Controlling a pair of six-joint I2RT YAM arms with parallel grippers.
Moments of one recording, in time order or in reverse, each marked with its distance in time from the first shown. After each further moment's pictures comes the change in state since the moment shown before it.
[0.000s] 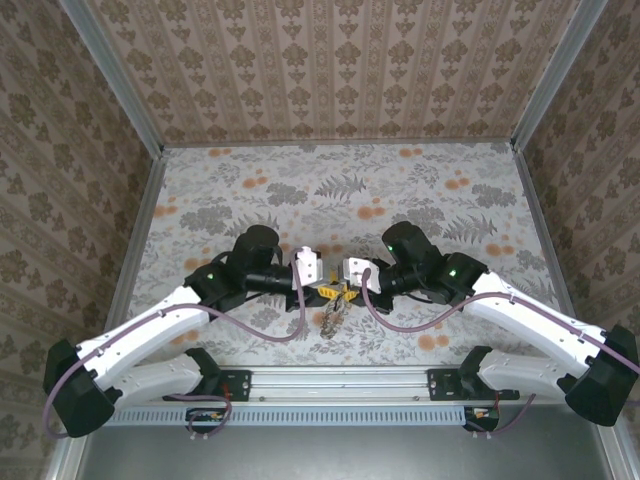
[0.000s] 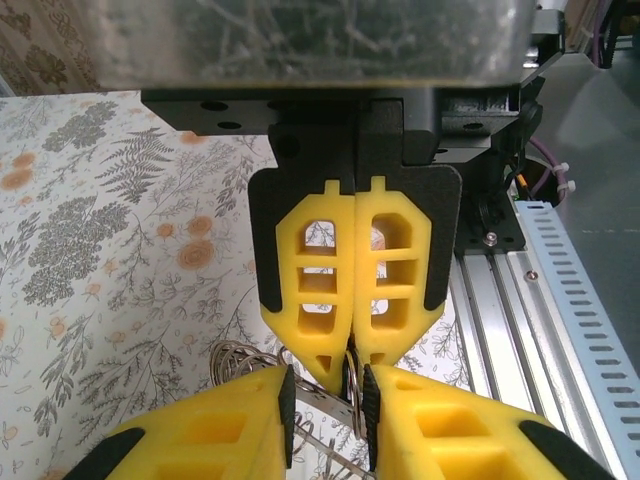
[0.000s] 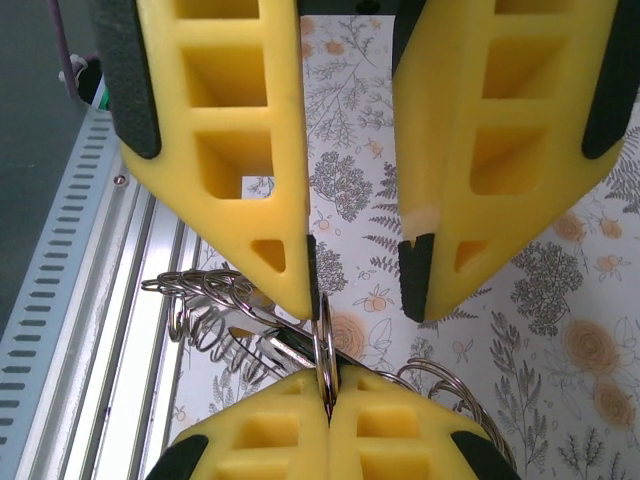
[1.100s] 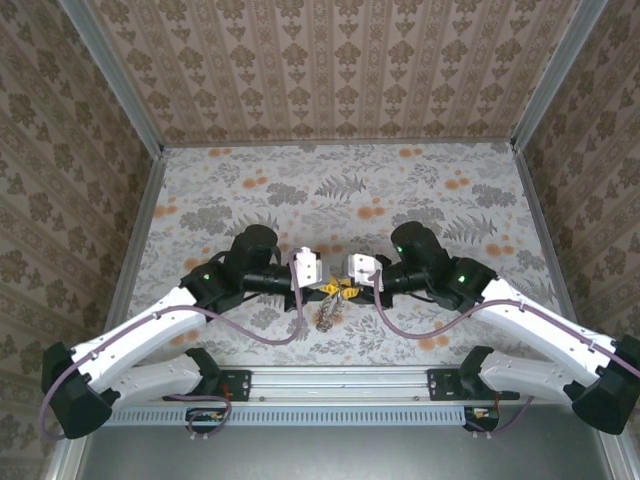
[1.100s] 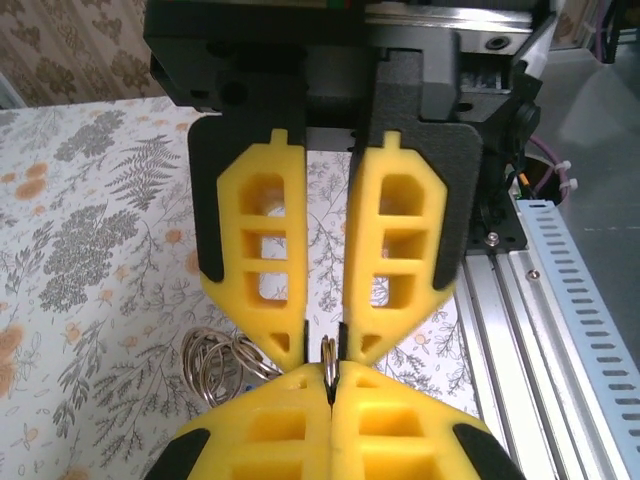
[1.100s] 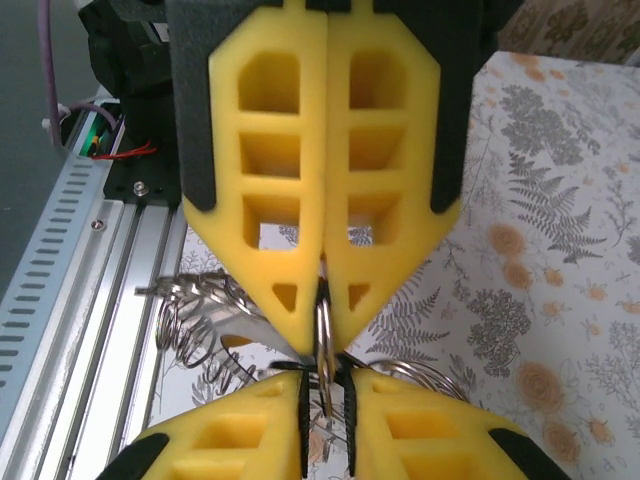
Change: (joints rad) left arm -0.011 -0.031 0.021 -0.034 -0.019 0.017; right arm -0.007 -0.072 -0.039 0.118 0.005 0.026
